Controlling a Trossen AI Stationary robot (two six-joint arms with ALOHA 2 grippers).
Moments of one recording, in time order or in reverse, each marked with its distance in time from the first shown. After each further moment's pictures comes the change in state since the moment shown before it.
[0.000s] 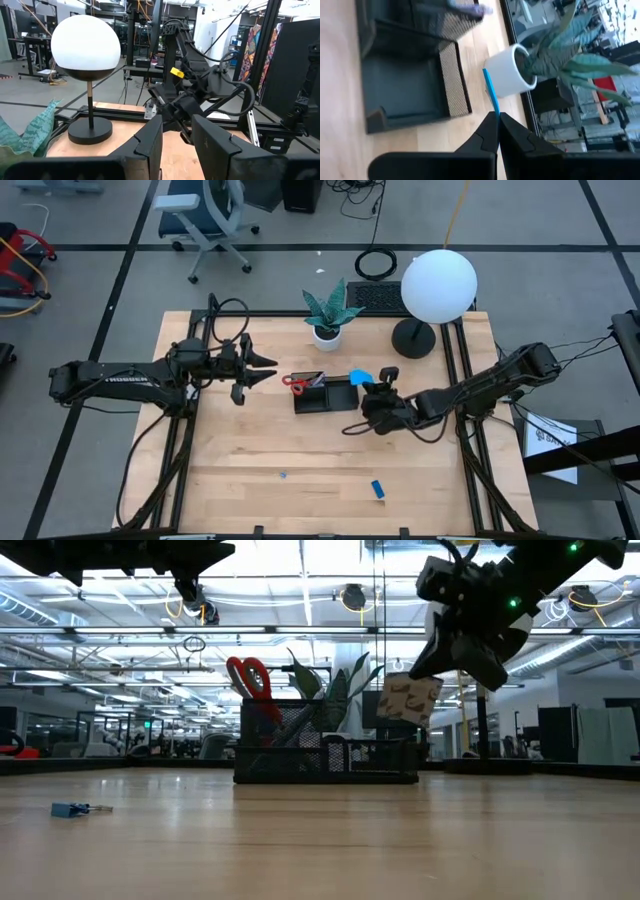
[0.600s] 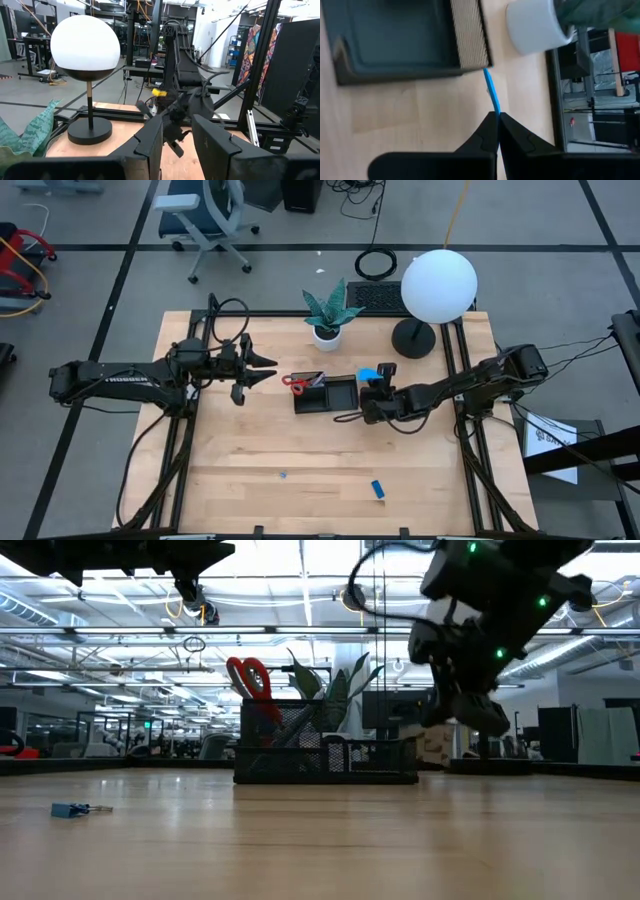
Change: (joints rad) left arm 0.000 0.000 0.000 0.001 0.000 0.000; right arm -0.120 0.114 -0.014 -0.095 -0.097 0.066
